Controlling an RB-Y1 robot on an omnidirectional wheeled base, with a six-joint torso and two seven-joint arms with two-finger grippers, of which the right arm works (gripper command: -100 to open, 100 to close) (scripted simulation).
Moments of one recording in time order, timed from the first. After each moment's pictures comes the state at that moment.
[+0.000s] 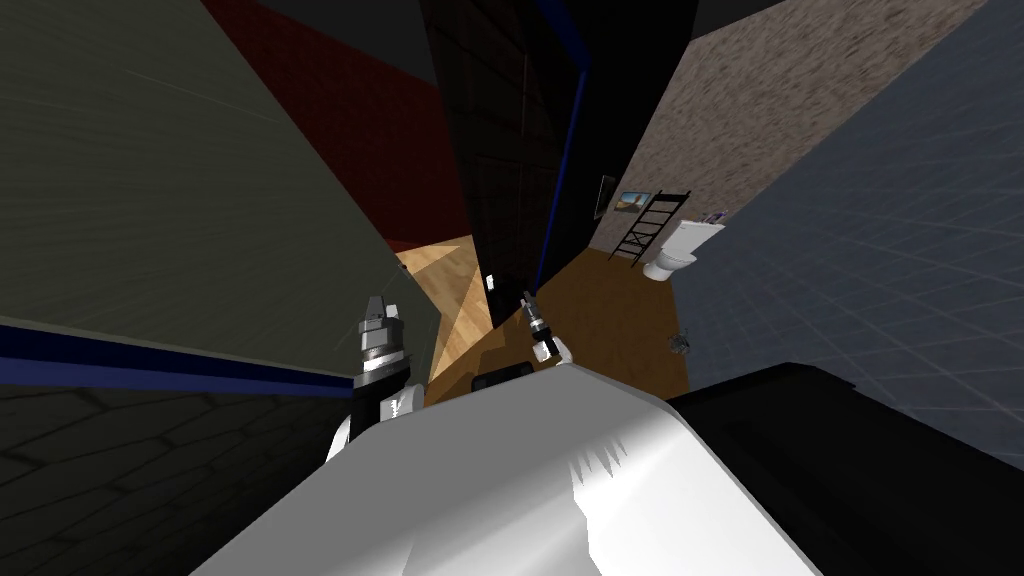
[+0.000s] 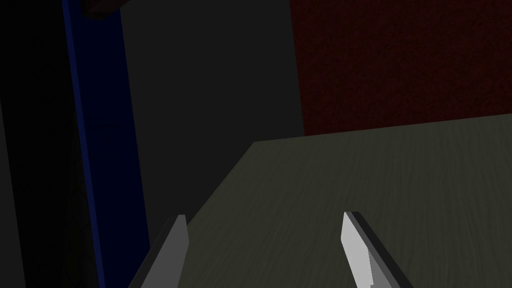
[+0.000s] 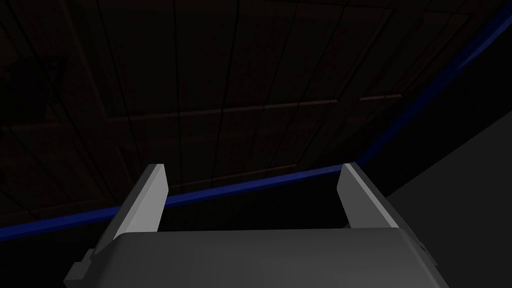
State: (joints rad) arm 0.17 -0.07 0.13 -1.40 0.08 -0.65 -0.10
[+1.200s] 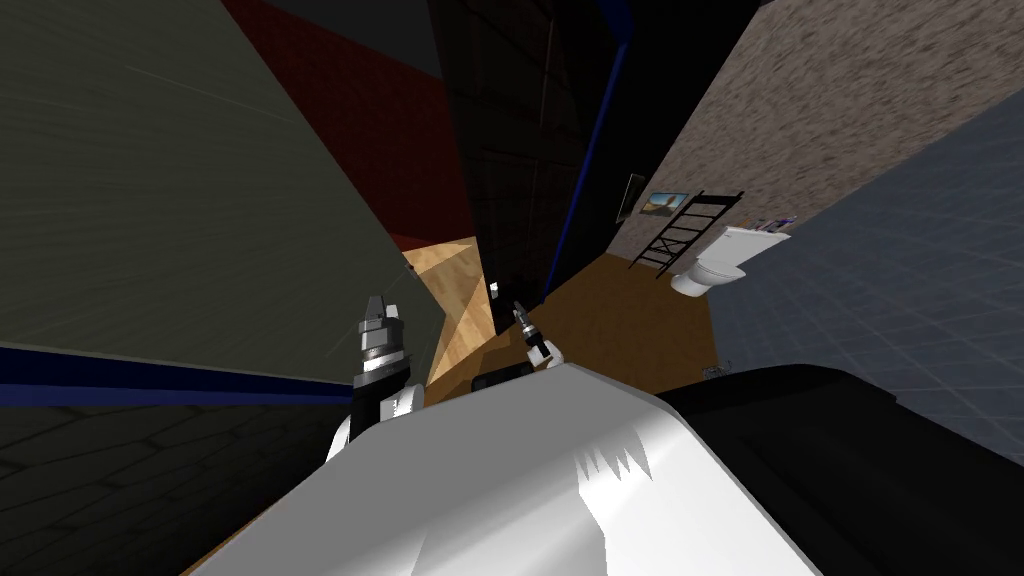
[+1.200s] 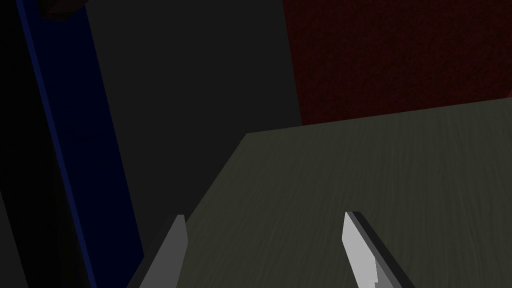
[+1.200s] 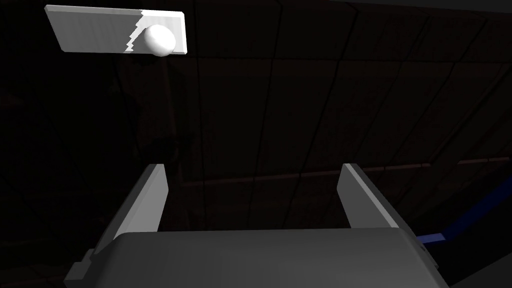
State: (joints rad) arm 0.04 -0.06 0.19 -1.07 0.09 -0.71 -0.10
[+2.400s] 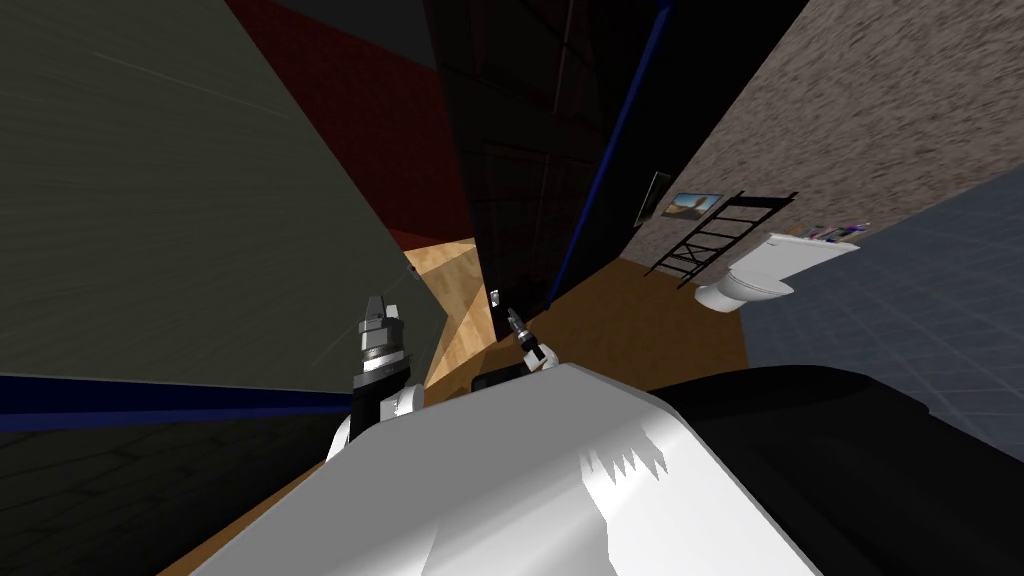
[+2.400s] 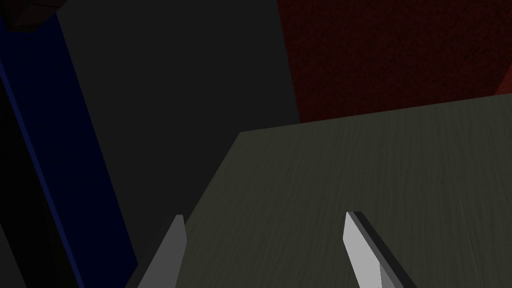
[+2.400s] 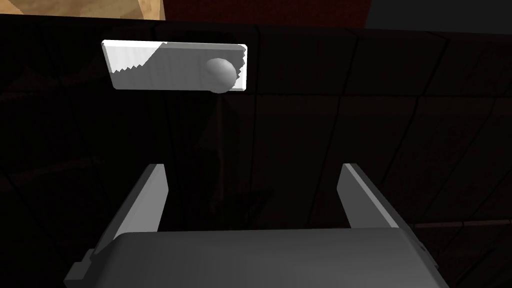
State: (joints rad) arm -0.03 -0.03 0.23 -0.86 0.10 -0.74 -0.10
